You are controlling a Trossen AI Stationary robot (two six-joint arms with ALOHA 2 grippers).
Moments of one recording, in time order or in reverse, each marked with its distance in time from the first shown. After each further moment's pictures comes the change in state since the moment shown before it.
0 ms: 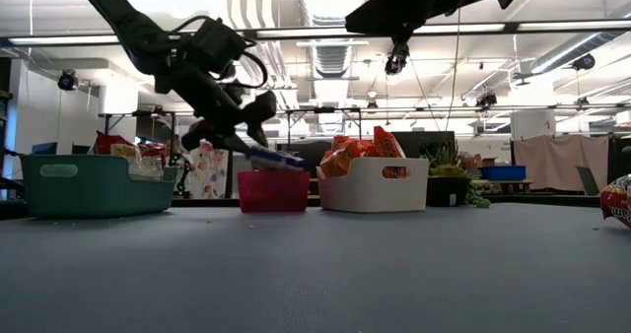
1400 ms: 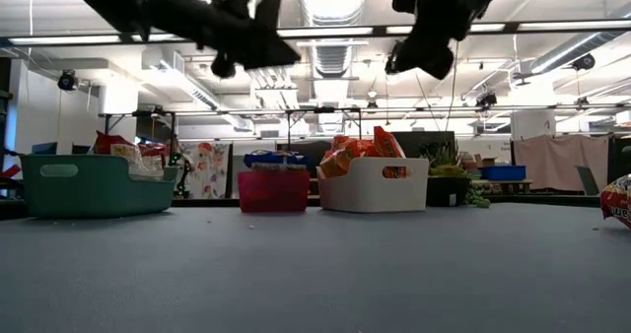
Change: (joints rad) left arm -0.356 -0.147 0.000 0.280 0.009 0.557; right arm 0.001 0.016 0.141 -0.631 -0.154 0.348
